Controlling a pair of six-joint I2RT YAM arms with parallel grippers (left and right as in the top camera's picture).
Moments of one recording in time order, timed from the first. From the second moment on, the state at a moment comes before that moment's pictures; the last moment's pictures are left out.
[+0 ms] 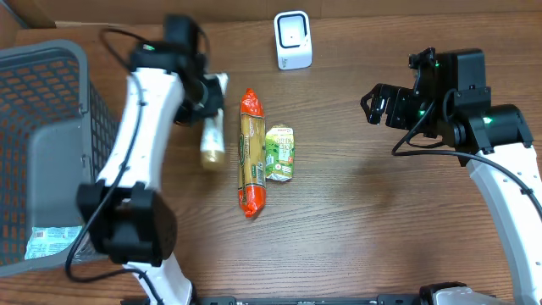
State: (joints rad) left arm -0.12 1.92 1.77 -1.24 0.07 -0.33; right arm 0.14 1.42 1.36 -0.86 -0.29 0.33
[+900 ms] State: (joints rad) left arm -0.17 1.97 2.11 -1.41 0.02 -0.38; right arm 0.14 1.42 1.36 -0.85 -0.29 0.33
